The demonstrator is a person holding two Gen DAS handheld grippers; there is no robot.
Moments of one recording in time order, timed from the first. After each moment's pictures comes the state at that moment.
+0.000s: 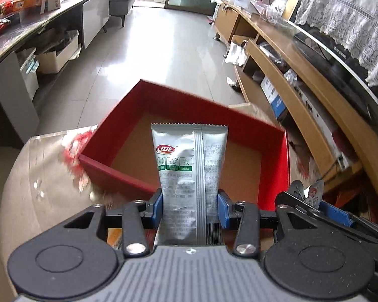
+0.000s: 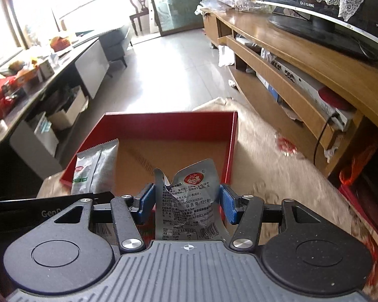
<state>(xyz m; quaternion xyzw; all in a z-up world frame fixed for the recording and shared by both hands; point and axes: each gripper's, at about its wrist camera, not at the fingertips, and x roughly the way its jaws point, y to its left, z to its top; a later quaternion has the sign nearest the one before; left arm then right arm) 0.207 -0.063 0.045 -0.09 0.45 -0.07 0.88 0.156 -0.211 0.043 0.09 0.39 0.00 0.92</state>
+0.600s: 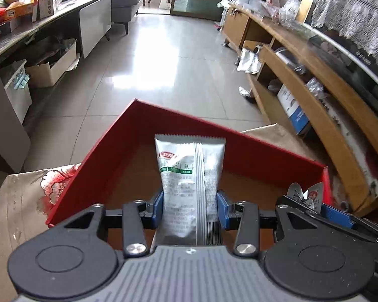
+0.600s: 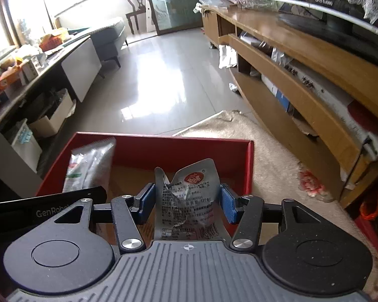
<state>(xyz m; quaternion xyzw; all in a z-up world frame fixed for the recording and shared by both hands) 0.292 -0.070 -0.001 -0.07 0.44 -0.05 0.89 0.239 -0.213 0.006 0.09 0.39 0.00 0.92</state>
